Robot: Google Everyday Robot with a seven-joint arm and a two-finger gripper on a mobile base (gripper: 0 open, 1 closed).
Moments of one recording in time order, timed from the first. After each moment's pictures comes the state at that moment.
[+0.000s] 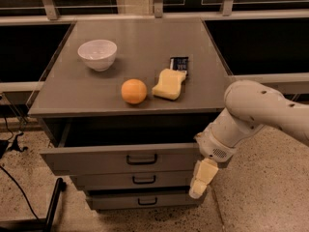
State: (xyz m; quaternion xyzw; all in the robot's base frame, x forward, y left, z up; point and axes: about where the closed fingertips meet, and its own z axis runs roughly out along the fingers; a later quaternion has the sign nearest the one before) arm 0.451 -0.122 0.683 -0.61 0.77 0.18 0.11
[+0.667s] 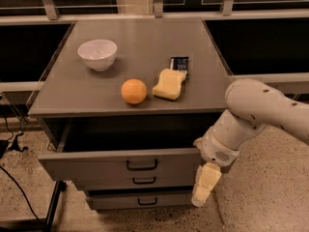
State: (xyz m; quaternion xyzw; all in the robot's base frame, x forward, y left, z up) arm 0.425 -0.123 0.689 -0.60 0.77 0.21 0.07
